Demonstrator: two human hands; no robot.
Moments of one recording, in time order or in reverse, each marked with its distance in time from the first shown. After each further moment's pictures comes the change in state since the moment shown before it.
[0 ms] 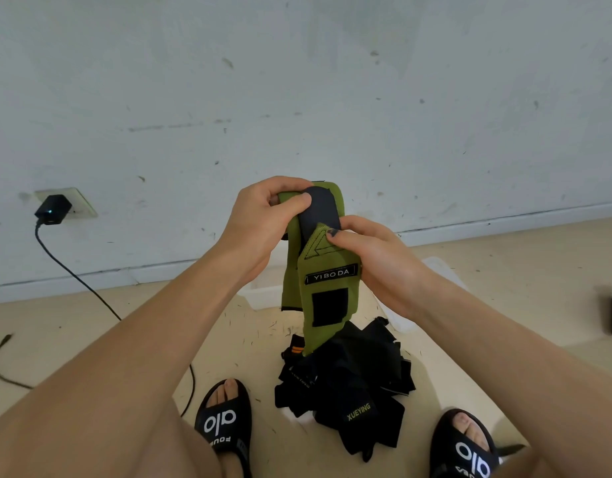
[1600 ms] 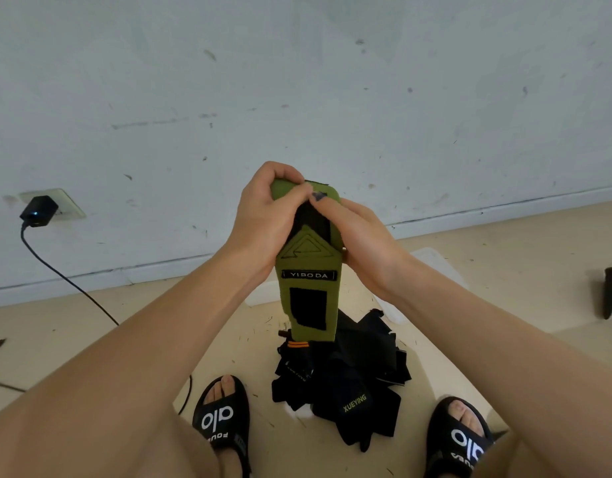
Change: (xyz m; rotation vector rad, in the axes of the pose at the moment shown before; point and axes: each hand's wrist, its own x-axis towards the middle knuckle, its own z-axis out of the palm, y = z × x) left_hand -0.009 0.005 0.026 -0.105 0.062 -0.011; right_hand 0.007 -0.007 0.008 0.015 0.045 -0.058
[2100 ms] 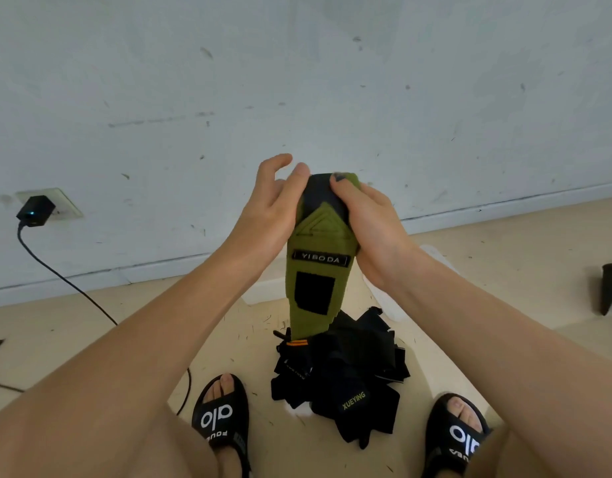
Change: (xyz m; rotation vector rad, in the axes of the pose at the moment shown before) left_hand -0.010 0.004 -0.001 0.222 -0.119 0.052; right_hand 0.004 -0.008 -0.002 0.180 0.189 -0.026
